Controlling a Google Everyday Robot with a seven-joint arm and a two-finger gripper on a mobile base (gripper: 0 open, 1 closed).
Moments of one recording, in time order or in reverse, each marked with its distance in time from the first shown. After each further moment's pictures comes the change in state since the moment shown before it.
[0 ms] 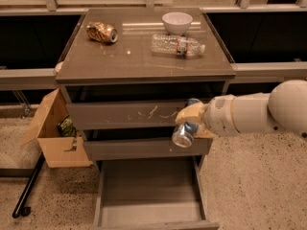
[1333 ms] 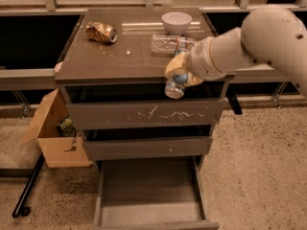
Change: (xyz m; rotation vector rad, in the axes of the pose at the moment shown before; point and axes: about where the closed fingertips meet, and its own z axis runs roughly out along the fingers) arm 0.087 -0.096 0.010 -0.099 0.066 -0.307
